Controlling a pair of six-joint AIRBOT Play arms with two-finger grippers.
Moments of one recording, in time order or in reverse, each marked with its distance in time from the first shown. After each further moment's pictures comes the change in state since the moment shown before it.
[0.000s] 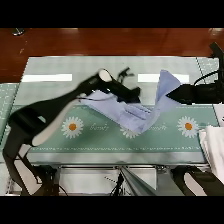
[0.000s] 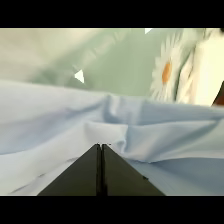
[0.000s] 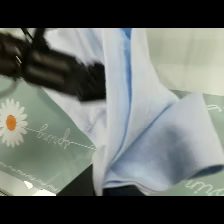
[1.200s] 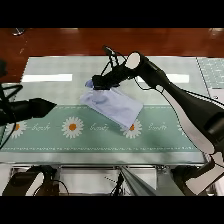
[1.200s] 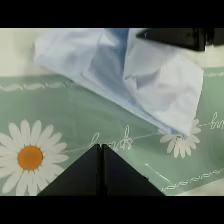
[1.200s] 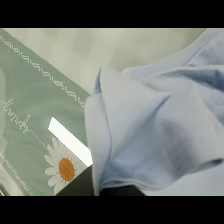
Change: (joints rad) left arm 0.602 1.349 -0.891 0.440 -0.132 0.057; right arm 0.603 -0.978 0.700 0.095 -0.302 0.072
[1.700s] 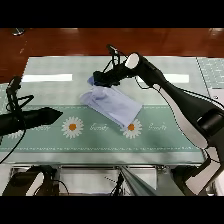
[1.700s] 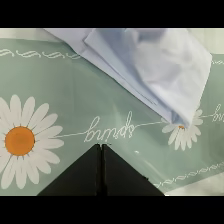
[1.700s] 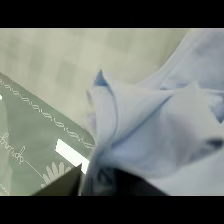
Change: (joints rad) left arm 0.000 0.021 -0.142 -0.053 0.063 0.003; right arm -0.019 -0.058 0.029 0.003 -0.061 0.071
